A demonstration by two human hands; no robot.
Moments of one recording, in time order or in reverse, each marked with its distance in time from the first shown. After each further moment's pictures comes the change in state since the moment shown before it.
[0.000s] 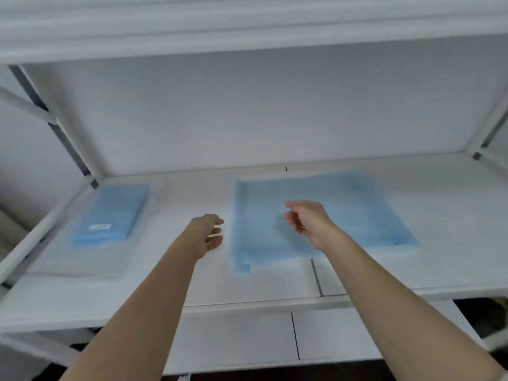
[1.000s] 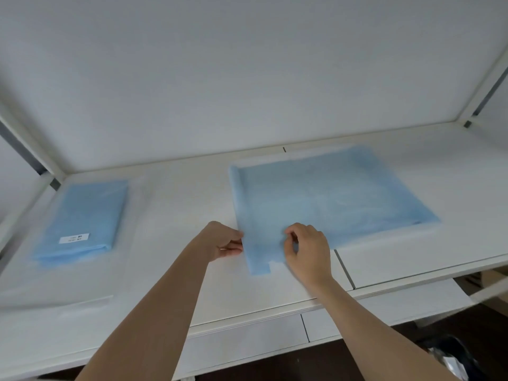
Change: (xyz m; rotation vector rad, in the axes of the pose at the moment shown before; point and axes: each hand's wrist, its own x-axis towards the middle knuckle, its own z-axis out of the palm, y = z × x) left_hand 0.073 -0.018 -0.007 0.306 -0.288 -0.073; right_hand 0.024 0.127 0.052 -0.946 0.496 -0.696
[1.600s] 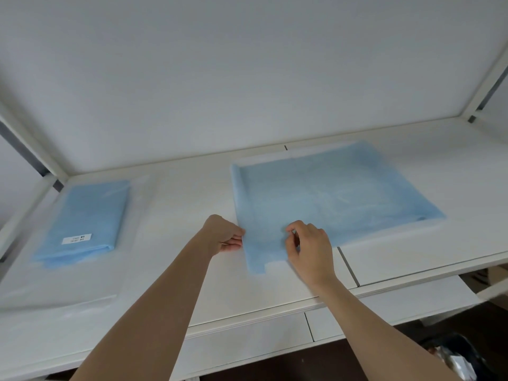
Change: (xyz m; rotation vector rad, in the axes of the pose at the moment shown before) left_hand -0.002 0.007 0.001 0.088 0.063 0.029; right_hand -0.002 0.001 0.001 -0.010 -0.003 -0.056
